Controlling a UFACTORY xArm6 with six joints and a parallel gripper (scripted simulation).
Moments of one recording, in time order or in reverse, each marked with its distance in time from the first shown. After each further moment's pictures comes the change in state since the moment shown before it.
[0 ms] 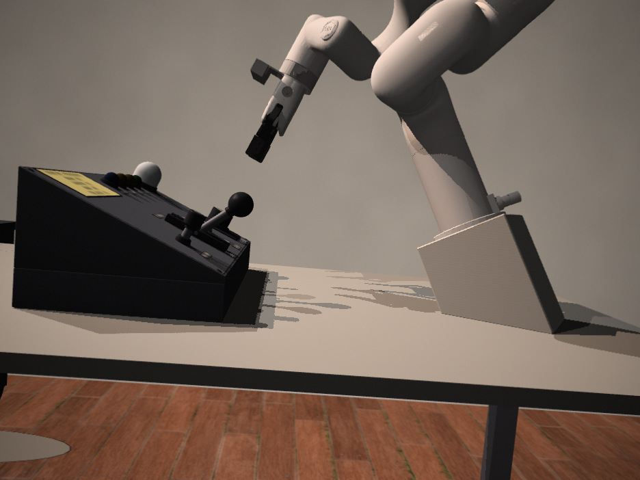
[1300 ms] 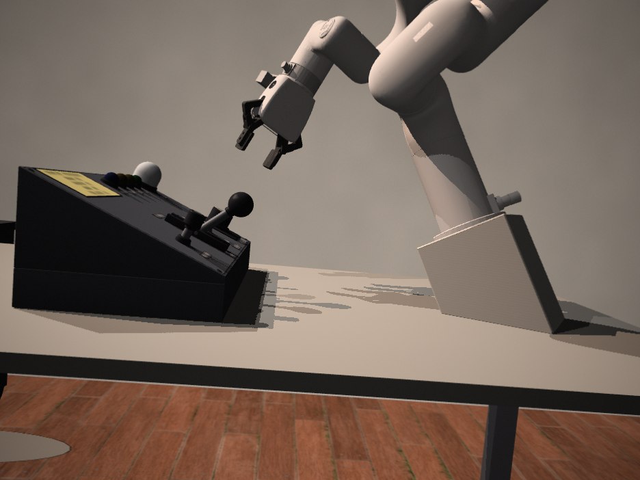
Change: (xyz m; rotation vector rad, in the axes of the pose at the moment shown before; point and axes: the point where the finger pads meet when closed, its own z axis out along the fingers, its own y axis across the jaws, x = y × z) arm 0.000 0.002 0.000 0.071 0.018 0.983
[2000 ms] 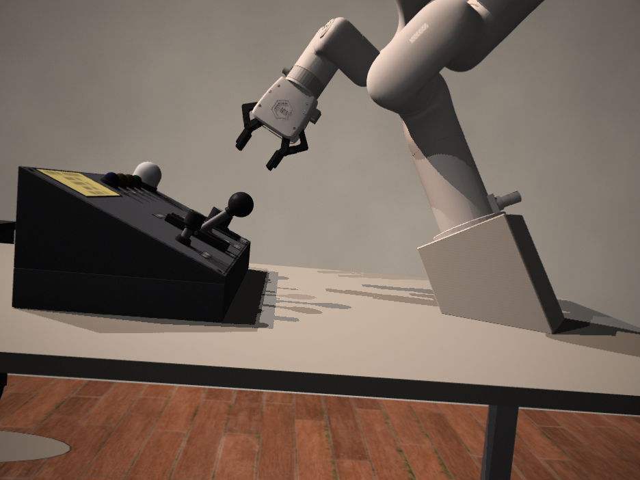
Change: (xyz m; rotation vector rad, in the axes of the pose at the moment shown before) arm 0.002 0.002 0.000 0.058 -0.018 0.785
